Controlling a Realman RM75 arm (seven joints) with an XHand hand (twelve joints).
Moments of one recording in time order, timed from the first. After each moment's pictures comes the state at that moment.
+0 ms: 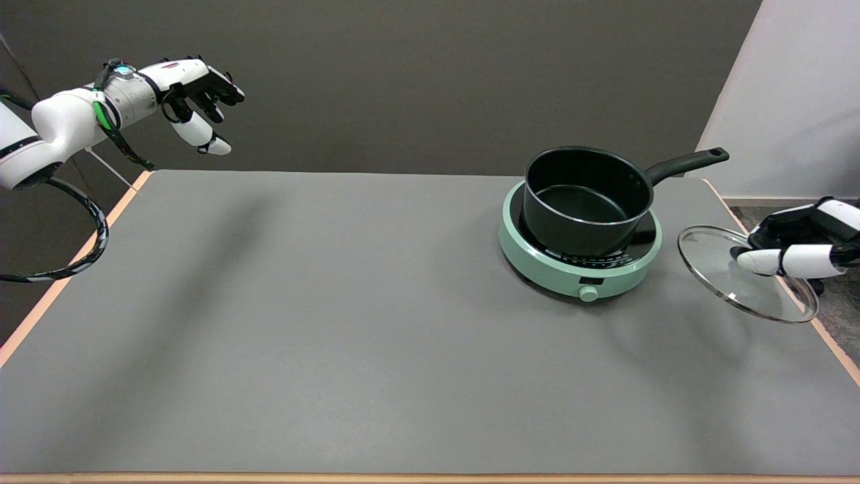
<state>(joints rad) -0.88 -0.73 -0.73 1.48 2.52 -0.23 -0.85</state>
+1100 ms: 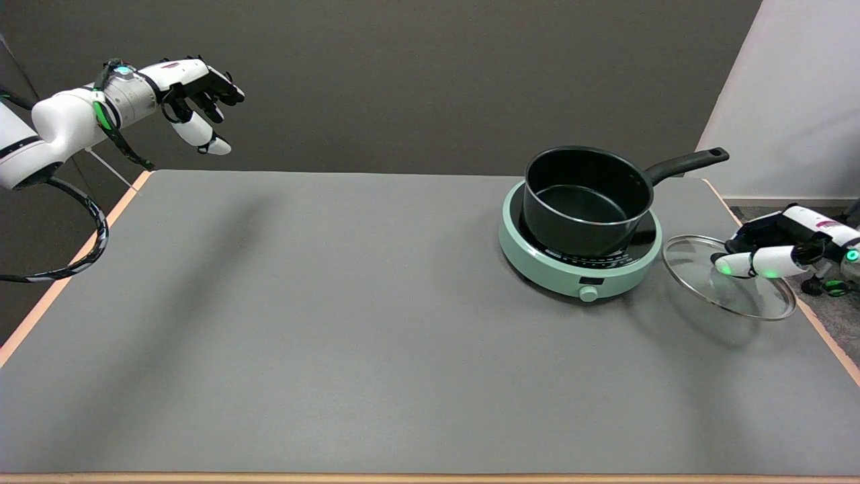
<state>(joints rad) -0.72 -0.60 -0.97 1.36 2.50 -0.11 -0.86</state>
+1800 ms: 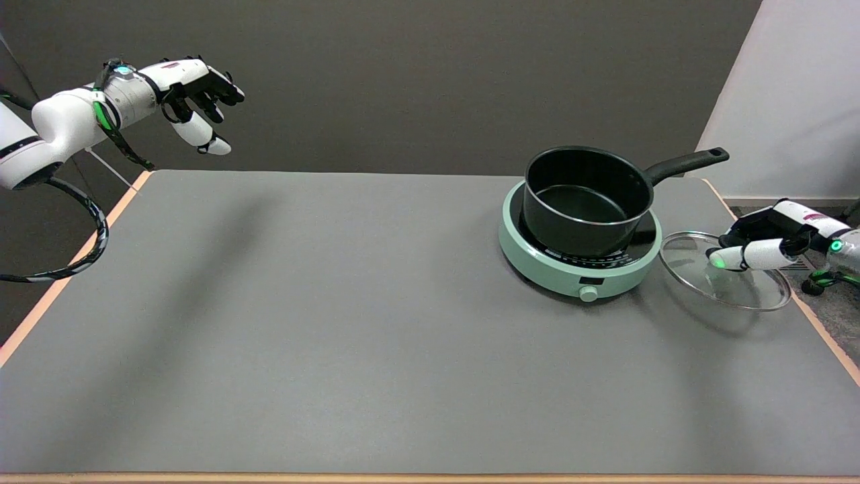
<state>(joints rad) -0.58 -0.54 -1.10 1.26 2.49 -0.09 -0.86</state>
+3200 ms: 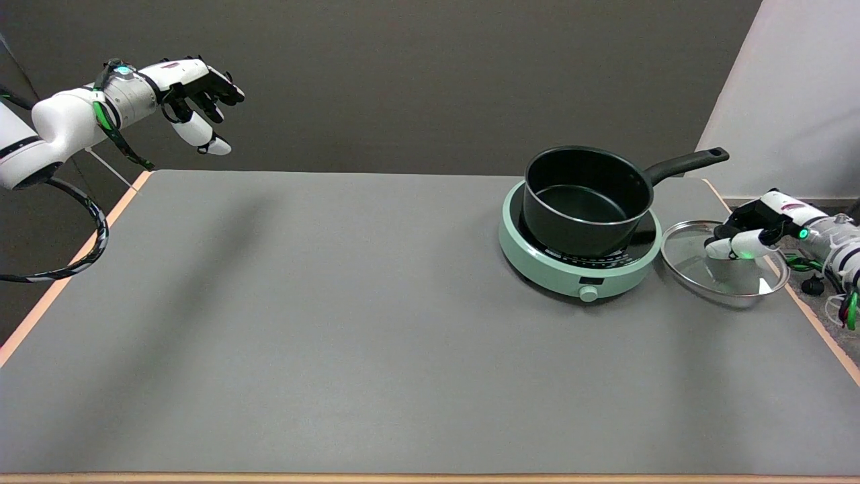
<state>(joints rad) -0.22 -0.55 -1.40 1.09 2.31 0.06 -0.86</state>
